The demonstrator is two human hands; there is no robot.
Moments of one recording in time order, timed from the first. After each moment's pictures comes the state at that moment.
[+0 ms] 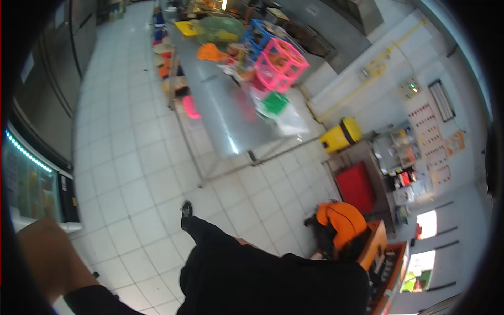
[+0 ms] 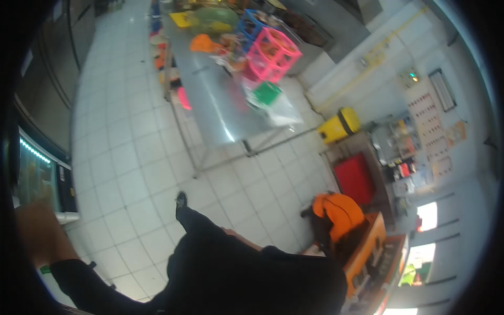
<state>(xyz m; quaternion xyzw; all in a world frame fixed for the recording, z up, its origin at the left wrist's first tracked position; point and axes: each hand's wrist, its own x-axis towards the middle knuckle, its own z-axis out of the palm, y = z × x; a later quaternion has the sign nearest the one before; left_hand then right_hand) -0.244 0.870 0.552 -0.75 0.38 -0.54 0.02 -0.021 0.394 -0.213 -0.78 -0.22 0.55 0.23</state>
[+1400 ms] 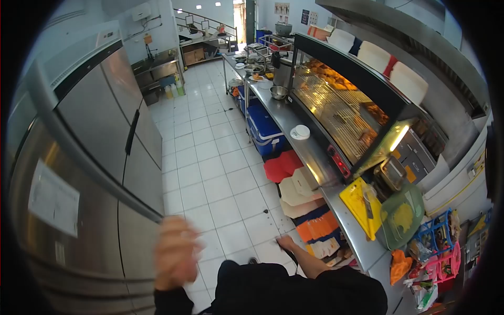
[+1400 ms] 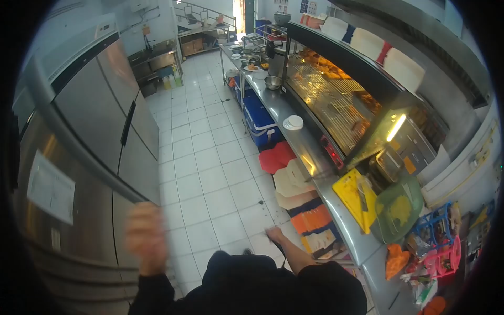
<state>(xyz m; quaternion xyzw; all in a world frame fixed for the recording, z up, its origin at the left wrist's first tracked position) 0.352 2.341 0.429 -0.73 0.09 -0.59 -0.33 0.638 2.124 -0.115 -0.83 -0.29 0.40 0.25</state>
